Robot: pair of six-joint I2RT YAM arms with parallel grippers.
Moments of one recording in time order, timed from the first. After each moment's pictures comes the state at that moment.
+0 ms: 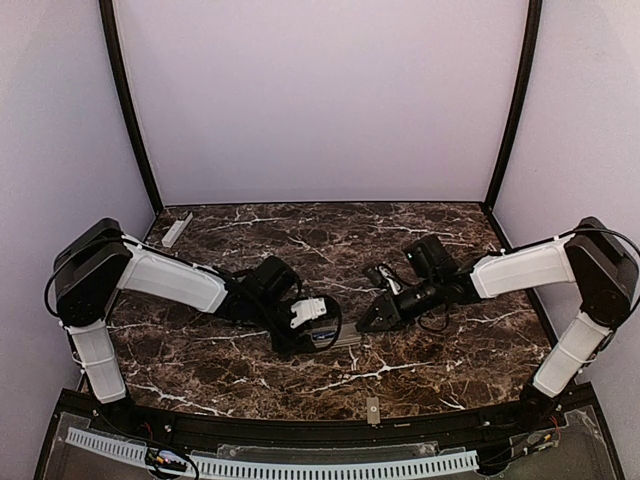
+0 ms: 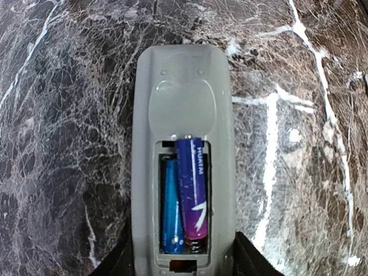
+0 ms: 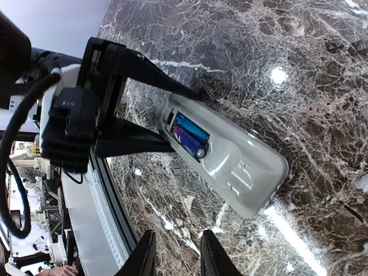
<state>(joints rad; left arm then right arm) -0.89 1.85 1.00 -0.15 0.29 0.44 0.70 1.63 0.80 -0.05 -0.76 0.45</state>
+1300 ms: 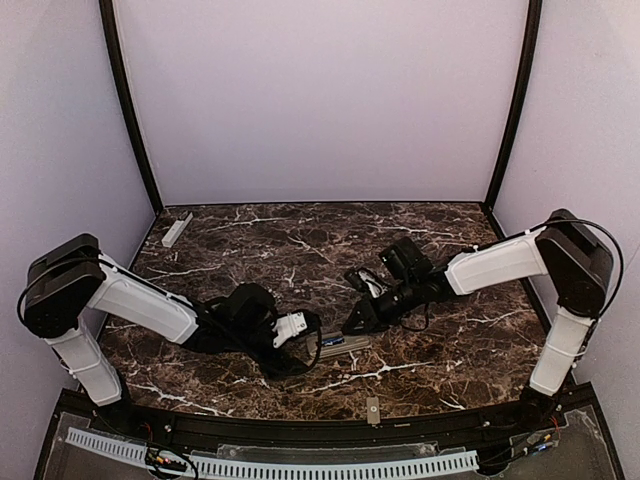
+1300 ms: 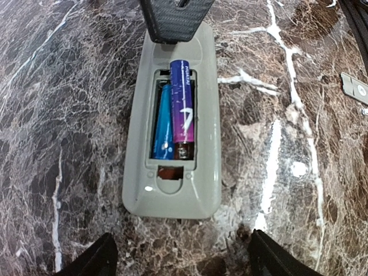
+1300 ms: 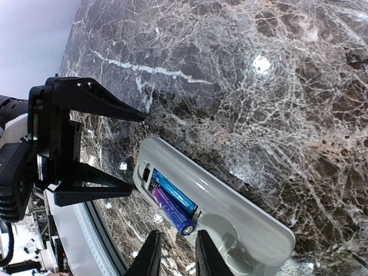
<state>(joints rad) -0.97 1.68 0.67 0.17 0.19 0.25 0.77 1.78 0.94 -0.10 -0.65 0.47</state>
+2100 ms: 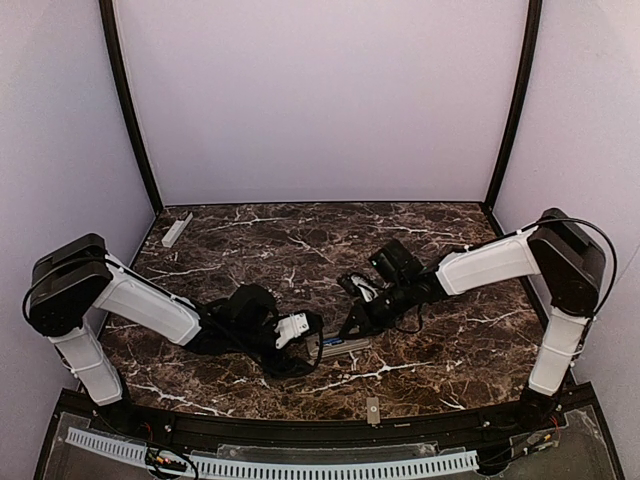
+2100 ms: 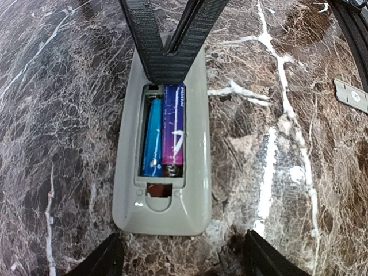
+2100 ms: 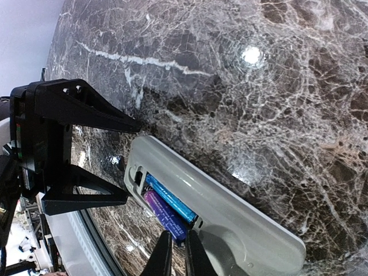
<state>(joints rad) -0.97 1.71 0.66 0.25 0.23 0.25 0.81 1.82 0.99 -0.16 -0.60 0.46</state>
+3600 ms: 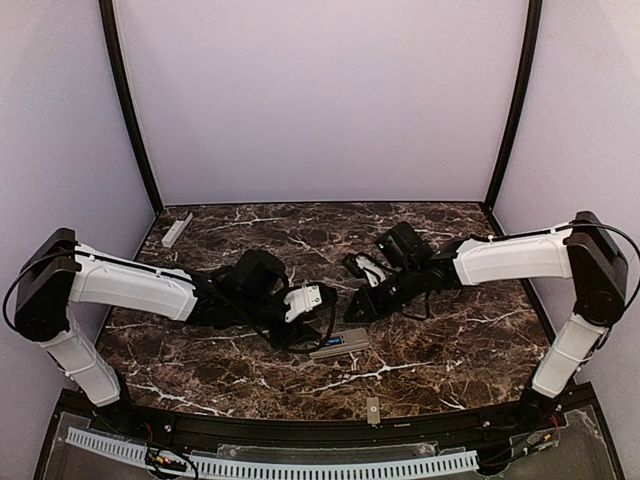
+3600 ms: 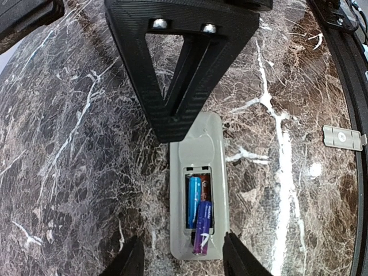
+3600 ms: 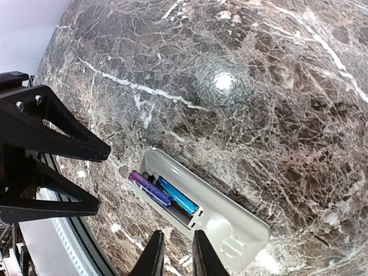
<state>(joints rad) -0.96 1.61 0.87 0.00 0.20 0.37 0.83 1.69 1.04 -0.30 -0.43 0.37</state>
